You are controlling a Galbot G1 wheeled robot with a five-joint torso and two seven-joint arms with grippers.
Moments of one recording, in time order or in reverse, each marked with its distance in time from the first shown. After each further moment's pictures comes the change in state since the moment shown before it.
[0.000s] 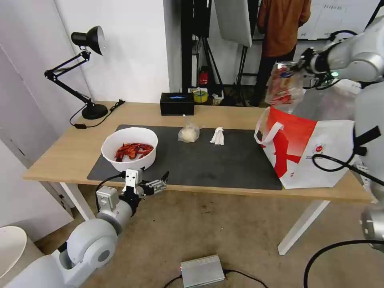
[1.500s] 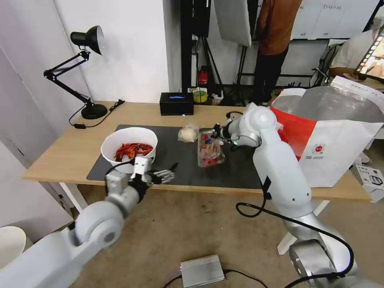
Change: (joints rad) left arm -0.145 0.059 0.077 0.014 -0.058 0.002 -0.007; right arm -0.265 0.430 -0.175 -0.007 -0.208 -0.083 -0.095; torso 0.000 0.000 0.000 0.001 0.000
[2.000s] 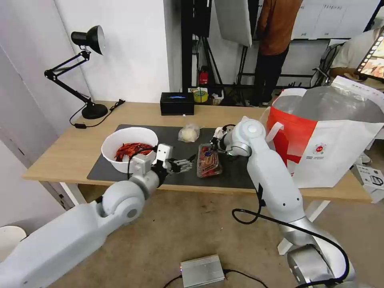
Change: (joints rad) left arm -0.341 -0.042 0.282 0.126 -0.088 0.025 -0.008; right arm -0.086 0.011 -0.018 -0.087 -0.091 -0.023 -0.028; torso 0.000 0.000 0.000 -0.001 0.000
